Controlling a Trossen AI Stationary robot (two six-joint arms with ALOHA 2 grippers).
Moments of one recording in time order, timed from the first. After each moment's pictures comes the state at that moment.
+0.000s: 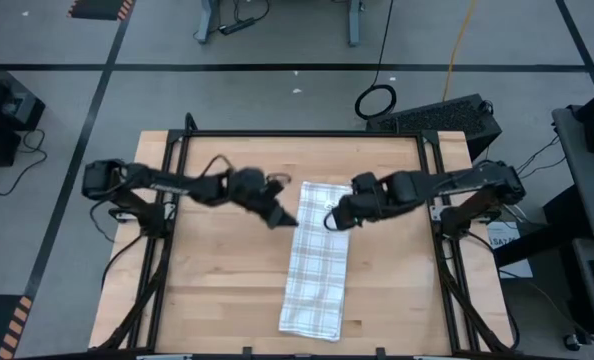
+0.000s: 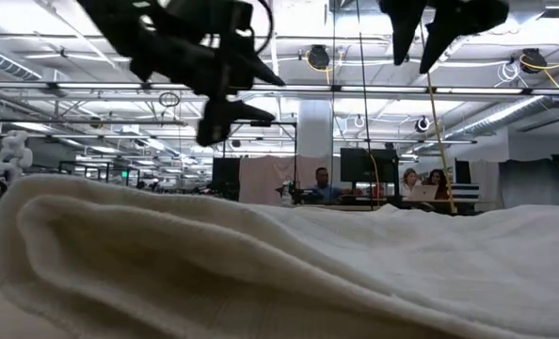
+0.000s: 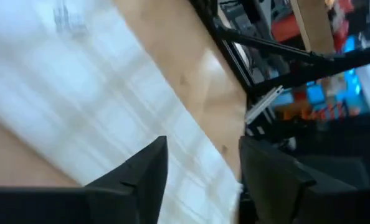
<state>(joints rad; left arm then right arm) 0.14 1.51 0.79 0.25 0.44 -0.85 0.16 1.56 1.55 -1.36 0.26 1.39</state>
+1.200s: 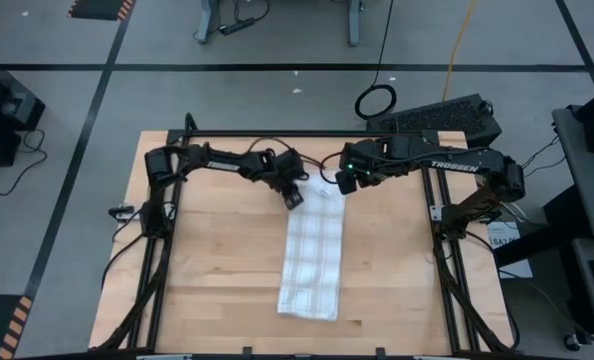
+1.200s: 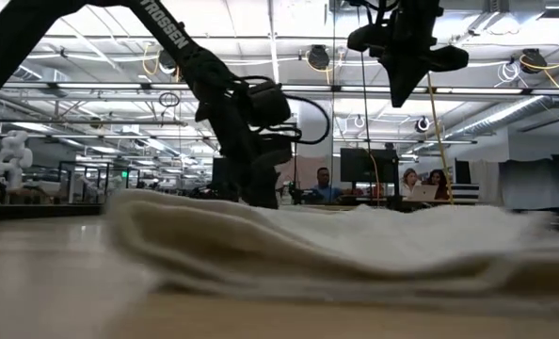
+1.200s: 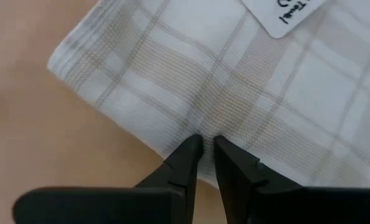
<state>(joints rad) 0.37 2.00 1.22 -0.32 0.12 -0.15 -0.20 1.52 1.47 -1.29 0.23 1.00</state>
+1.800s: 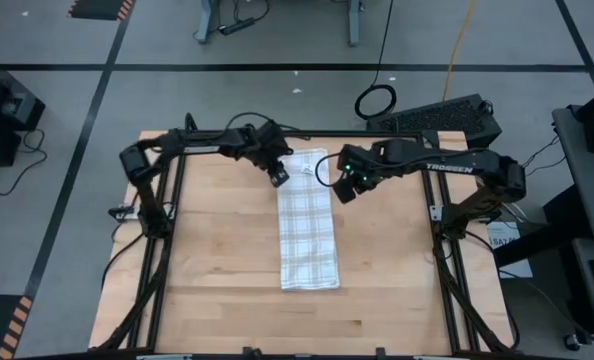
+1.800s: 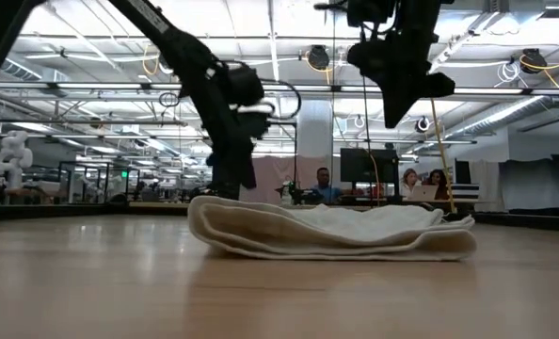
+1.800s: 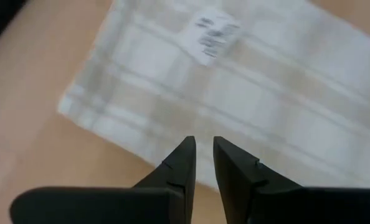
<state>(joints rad) 0.53 1.81 1.22 -0.47 0.18 -0.02 -0.23 1.51 1.32 -1.10 0.10 0.77</state>
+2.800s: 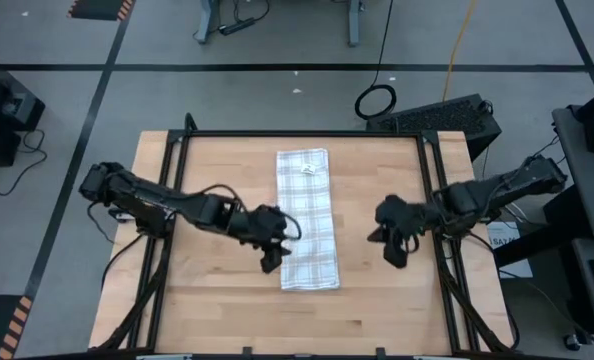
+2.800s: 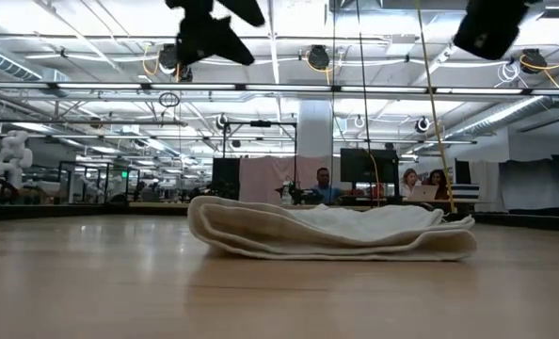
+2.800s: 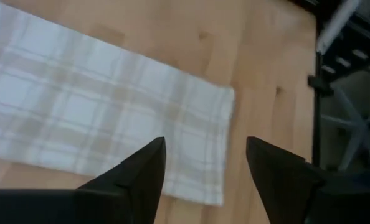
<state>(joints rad) -0.24 1.52 1.22 -0.49 -0.06 -0.60 0.34 1.03 0.97 -0.77 0.10 0.61</state>
